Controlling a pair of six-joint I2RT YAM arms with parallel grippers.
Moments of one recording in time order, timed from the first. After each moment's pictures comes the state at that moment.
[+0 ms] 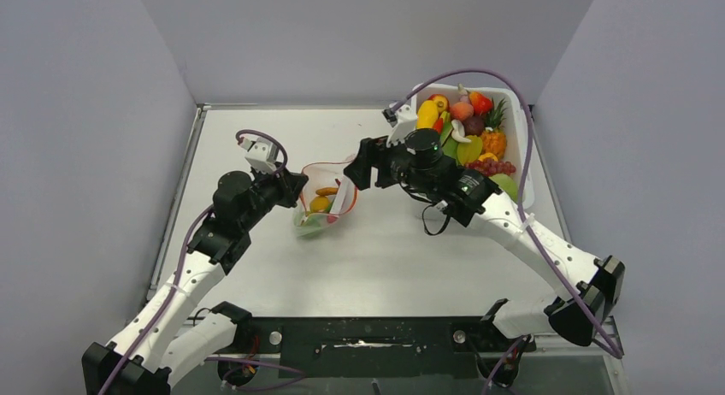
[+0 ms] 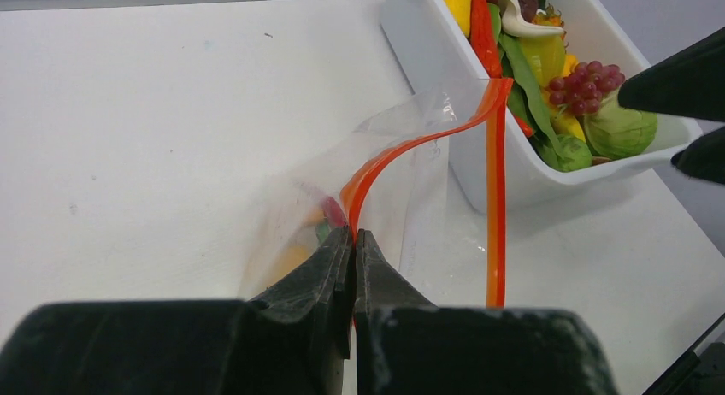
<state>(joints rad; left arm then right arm) -0.42 0.88 0.74 -0.03 0.12 -0.33 0.80 1.35 1.34 -0.35 -0.01 0.42</state>
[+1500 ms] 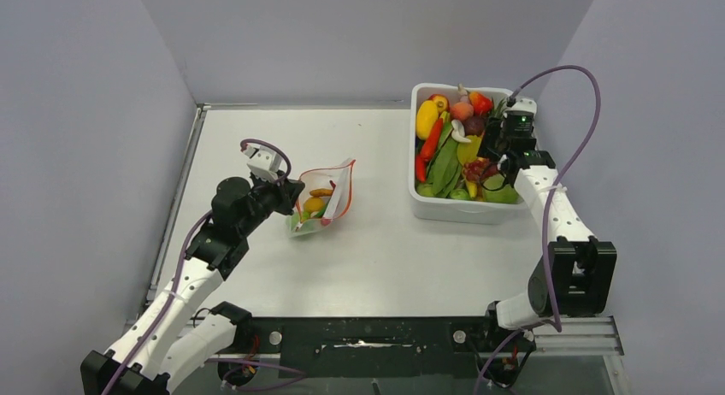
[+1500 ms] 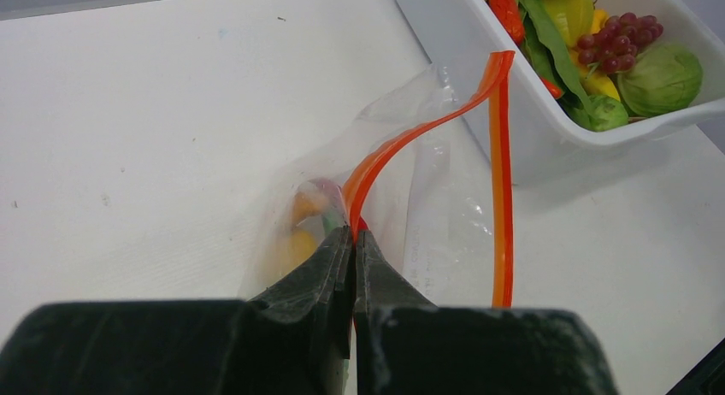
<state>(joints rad) -0.42 0.84 0.70 -0.07 0.12 -0.22 0.01 1.44 1.20 -0.39 0.22 0.17</state>
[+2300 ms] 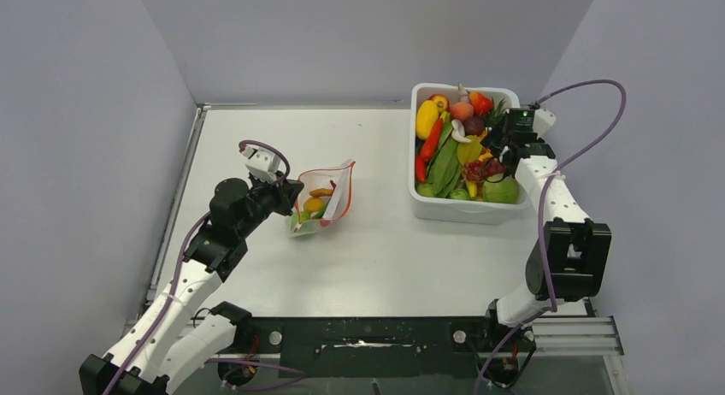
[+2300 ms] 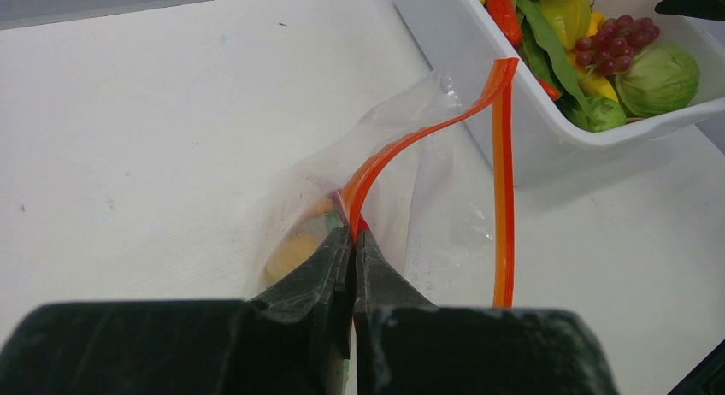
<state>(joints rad) -0.42 0.83 0.70 -0.08 0.12 -0.22 -0.04 1.58 1.27 -0.39 0.26 0.54</state>
